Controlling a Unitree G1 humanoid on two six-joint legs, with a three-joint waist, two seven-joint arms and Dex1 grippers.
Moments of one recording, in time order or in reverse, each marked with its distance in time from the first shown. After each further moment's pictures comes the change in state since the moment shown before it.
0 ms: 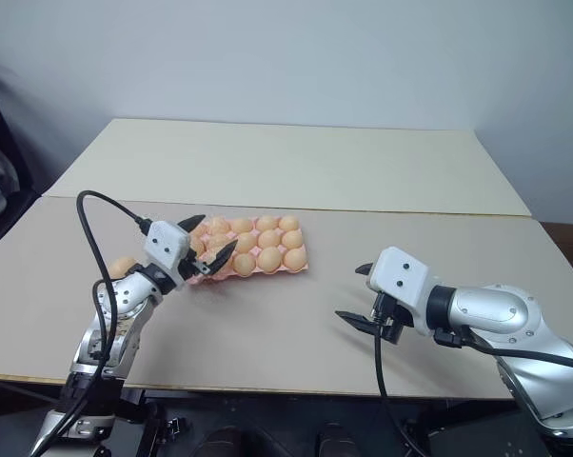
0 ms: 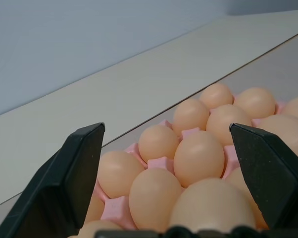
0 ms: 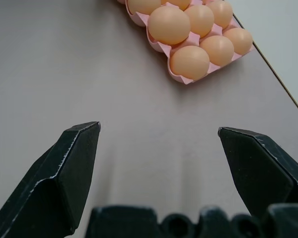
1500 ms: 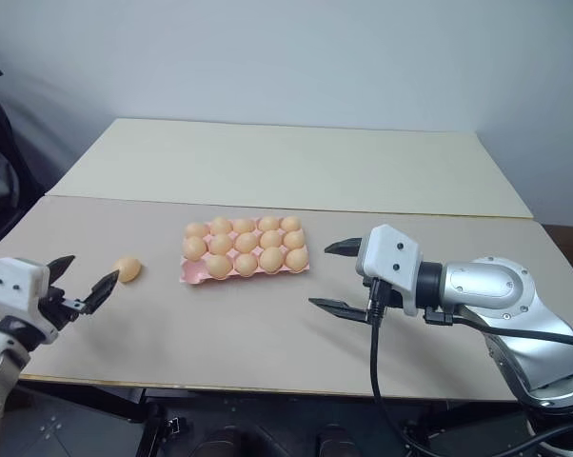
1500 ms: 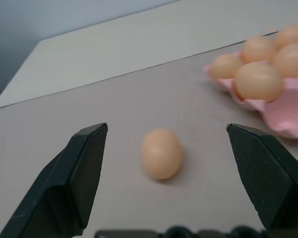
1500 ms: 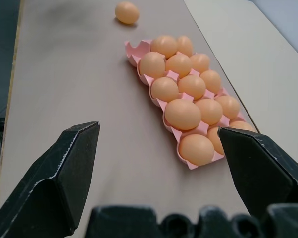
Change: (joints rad) left arm 0.408 0.237 0.447 -0.258 -0.237 0.326 0.053; right arm -0.166 0.056 0.033 0.059 0.078 -0.134 0.109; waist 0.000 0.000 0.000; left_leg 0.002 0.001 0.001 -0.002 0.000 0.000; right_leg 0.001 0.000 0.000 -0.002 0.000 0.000
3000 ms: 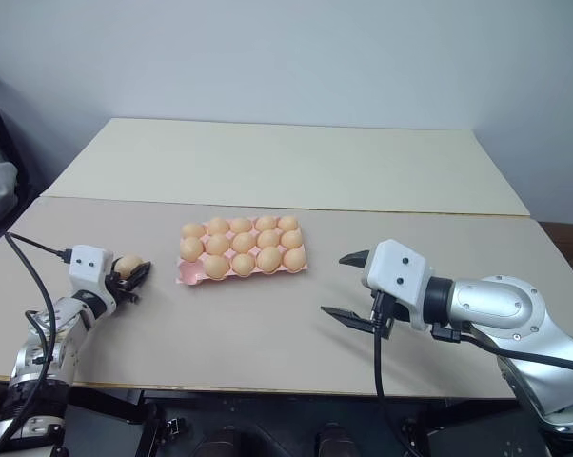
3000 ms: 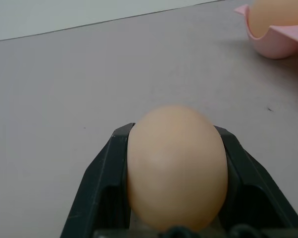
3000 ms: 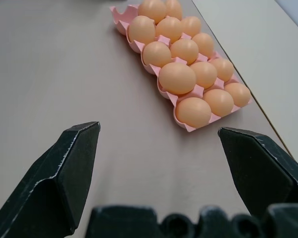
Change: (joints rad) left arm -0.362 -0.071 -0.202 0.625 0.134 -0.225 -0.055; right arm 0.118 -0.044 -0.046 -0.079 -0.004 0.052 -0.084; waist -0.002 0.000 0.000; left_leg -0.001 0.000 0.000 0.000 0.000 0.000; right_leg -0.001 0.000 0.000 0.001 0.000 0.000
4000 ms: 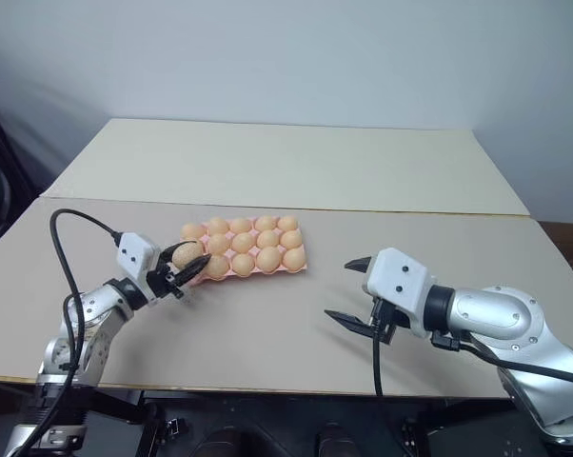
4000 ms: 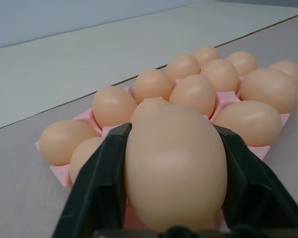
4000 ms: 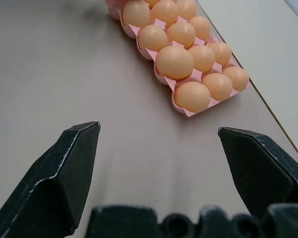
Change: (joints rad) left arm 0.026 -0.065 -0.153 -0.309 -0.088 -0.011 -0.191; right arm 0.067 0.001 -0.006 -0.026 -0.033 0.003 -0.041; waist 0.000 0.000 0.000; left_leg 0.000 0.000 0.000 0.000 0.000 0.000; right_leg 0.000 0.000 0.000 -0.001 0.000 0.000
